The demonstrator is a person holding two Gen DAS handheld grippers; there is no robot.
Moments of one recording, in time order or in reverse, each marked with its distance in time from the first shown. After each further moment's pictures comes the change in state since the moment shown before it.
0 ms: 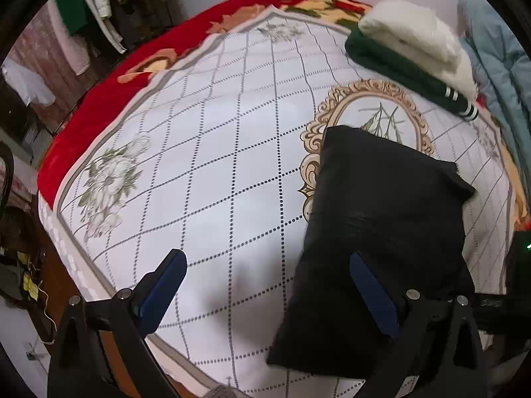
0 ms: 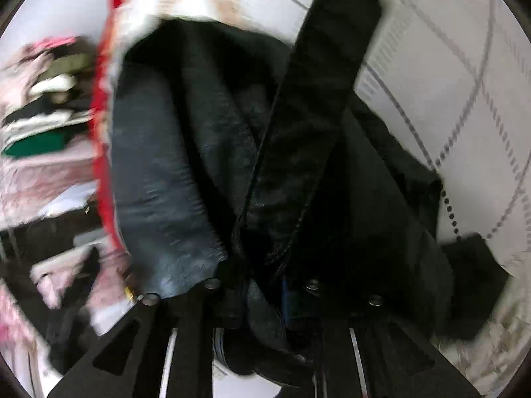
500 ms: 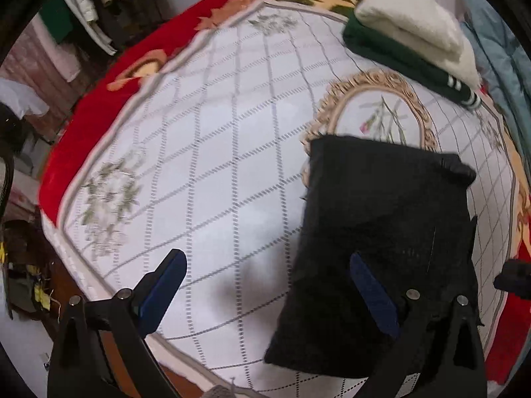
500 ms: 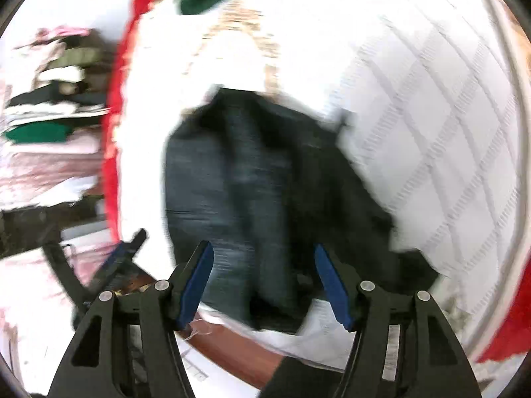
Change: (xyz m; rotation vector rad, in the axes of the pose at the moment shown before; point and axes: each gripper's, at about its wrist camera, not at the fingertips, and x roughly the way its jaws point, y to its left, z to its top) left arm -0.008 0.004 0.029 0.034 0.056 0.019; right arm -0.112 0.073 0.021 -0.135 -0.055 -0.022
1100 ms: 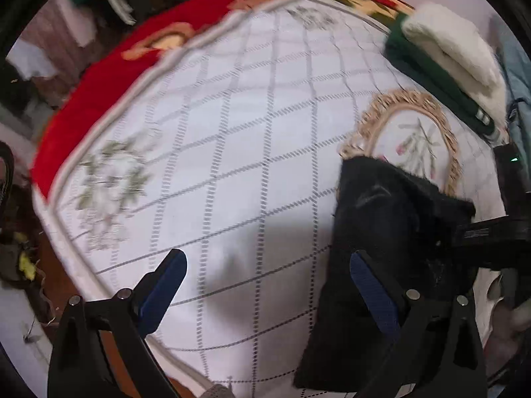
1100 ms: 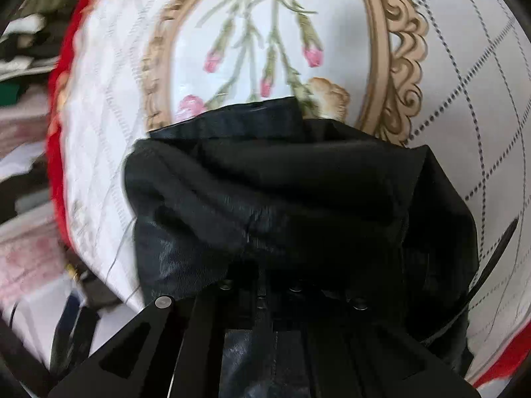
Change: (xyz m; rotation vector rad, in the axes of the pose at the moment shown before) left arm 0.040 0.039 0.017 -0.112 0.057 -0.069; right arm 0.126 0.060 0.070 -0.079 0.207 -0.216
